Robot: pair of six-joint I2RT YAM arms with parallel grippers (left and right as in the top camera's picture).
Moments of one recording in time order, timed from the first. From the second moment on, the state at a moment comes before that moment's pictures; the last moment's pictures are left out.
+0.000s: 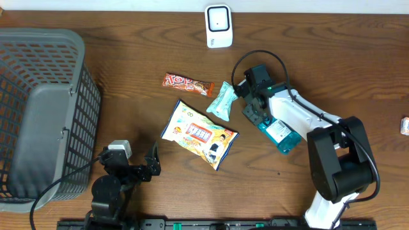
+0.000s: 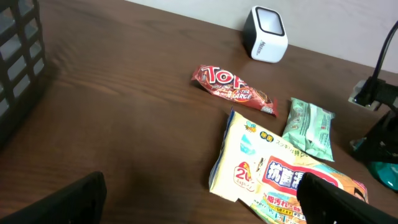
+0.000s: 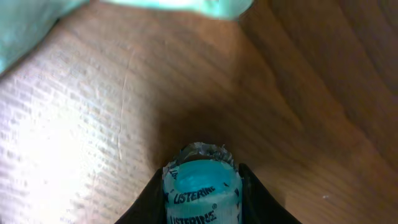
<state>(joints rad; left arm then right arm) -0.17 0.01 0.13 -0.45 0.03 -0.31 0.38 1.92 1.17 -0.58 0.11 -0.34</state>
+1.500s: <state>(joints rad) -0.17 0.01 0.13 -0.45 0.03 -0.31 0.38 1.91 1.63 -0.61 0.07 0.04</state>
